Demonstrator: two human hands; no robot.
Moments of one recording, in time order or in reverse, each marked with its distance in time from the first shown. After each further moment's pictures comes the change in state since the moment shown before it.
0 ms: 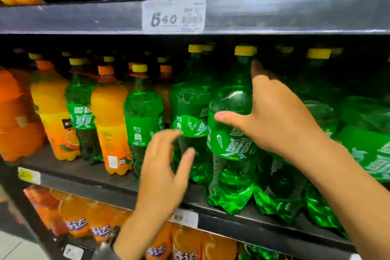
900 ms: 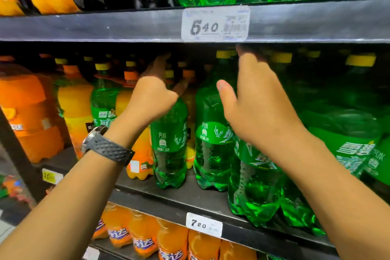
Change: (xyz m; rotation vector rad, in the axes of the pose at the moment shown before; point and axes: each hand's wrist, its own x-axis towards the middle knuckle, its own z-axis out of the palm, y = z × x) left_hand 0.161 -0.030 -0.063 0.205 -0.078 -0.077; right_hand 0.025 -0.077 0.005 0.321 0.113 -0.071
